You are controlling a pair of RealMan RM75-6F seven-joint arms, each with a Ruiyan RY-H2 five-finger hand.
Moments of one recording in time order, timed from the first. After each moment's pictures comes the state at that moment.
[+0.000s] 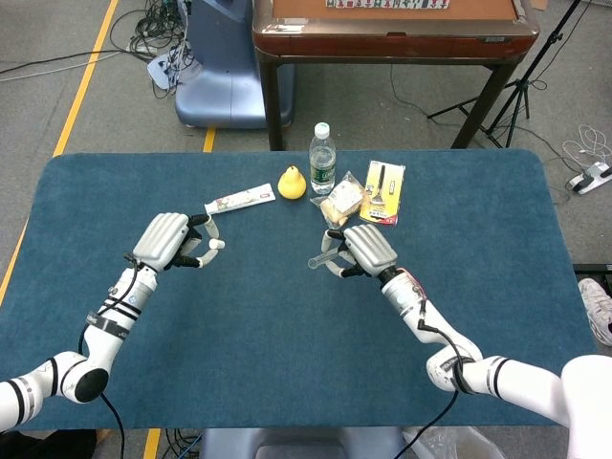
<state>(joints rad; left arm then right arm) -0.74 -1.28 -0.31 -1.59 1.17 0.97 -0.10 0.82 -1.59 0.26 -1.29 -1.30 0.88 0.23</state>
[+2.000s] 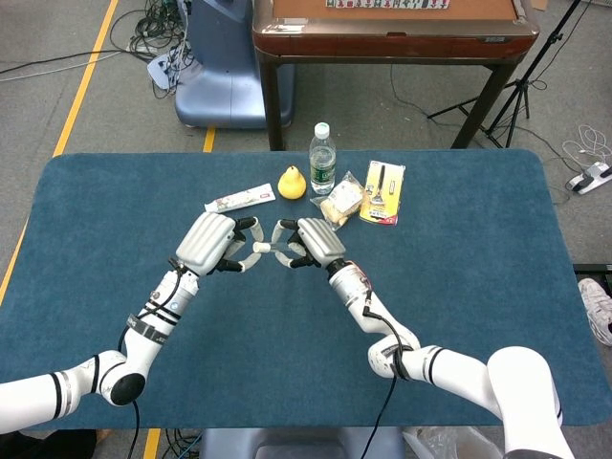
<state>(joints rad) -0.84 -1.40 -0.32 -1.63 1.18 1.04 0.07 0.99 -1.85 0.39 -1.06 -1.21 0.82 0.35</state>
